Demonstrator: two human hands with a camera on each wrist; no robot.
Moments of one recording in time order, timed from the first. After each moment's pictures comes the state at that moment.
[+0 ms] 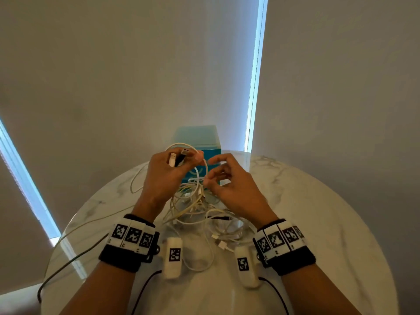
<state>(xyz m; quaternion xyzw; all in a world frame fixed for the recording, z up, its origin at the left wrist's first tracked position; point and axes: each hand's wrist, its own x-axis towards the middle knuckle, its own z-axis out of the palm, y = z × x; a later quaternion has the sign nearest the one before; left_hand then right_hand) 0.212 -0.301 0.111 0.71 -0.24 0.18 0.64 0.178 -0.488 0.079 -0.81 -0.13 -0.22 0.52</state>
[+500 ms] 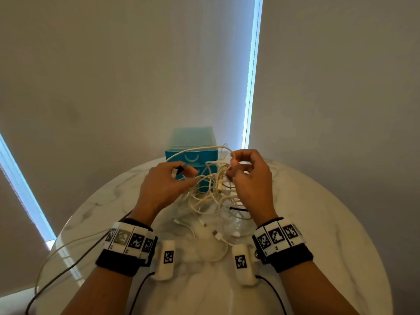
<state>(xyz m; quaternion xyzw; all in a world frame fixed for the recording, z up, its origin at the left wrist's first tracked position) 0.236 -0.287 0.091 0.87 -0.19 0.16 0.43 0.185 -0.503 0.082 -0.70 -0.01 -0.37 0.61</state>
